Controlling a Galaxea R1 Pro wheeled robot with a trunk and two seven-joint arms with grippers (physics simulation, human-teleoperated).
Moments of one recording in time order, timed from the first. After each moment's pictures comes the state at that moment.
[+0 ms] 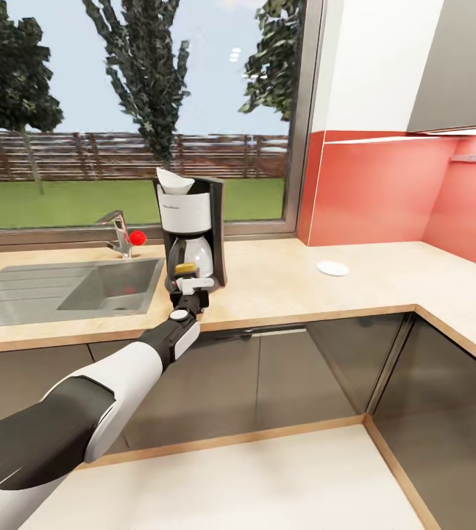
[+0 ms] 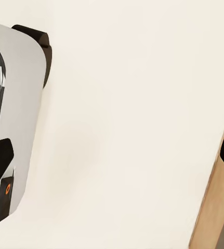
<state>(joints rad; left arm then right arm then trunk) -1.19 -0.17 -0.36 -0.20 0.32 -0.16 0.28 -0.06 -0.29 0.57 0.05 -0.35 -0.28 0.20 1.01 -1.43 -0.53</state>
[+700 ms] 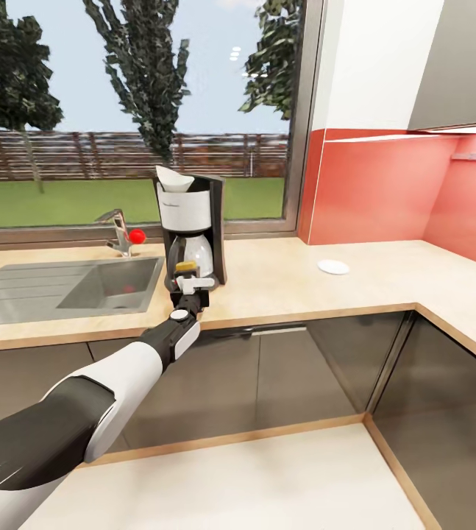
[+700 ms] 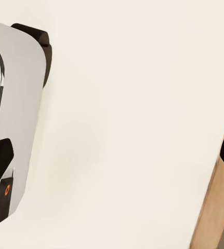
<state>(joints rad) -1.19 -0.17 -0.37 -0.20 0.31 -0.16 0.28 -0.06 -0.29 0.57 0.05 -0.35 -0.28 0.20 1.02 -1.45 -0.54</state>
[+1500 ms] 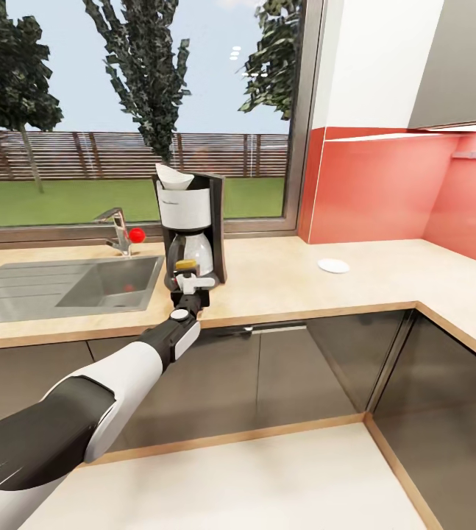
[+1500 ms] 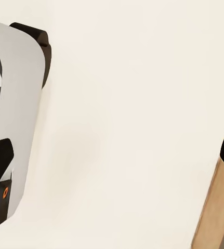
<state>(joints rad) -1.19 -0.17 -0.37 -0.20 0.31 -0.16 0.27 -0.06 -0.29 0.57 0.05 -0.35 -0.28 0.20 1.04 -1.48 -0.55</state>
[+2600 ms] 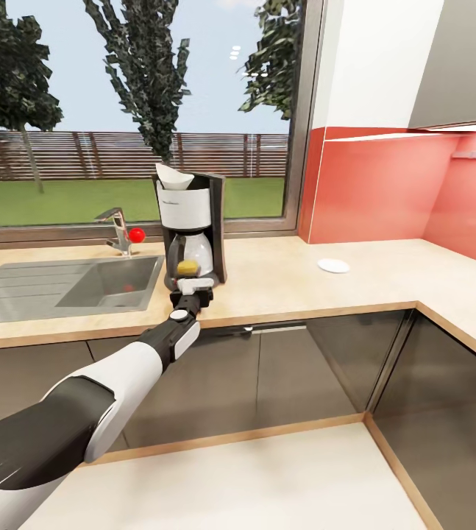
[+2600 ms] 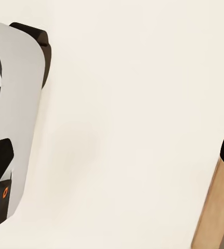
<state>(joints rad) -1.19 -0.17 -0.36 -0.20 0.32 -0.16 0.28 -0.06 -0.29 0.57 0.05 -0.35 -0.28 0.20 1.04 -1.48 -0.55</state>
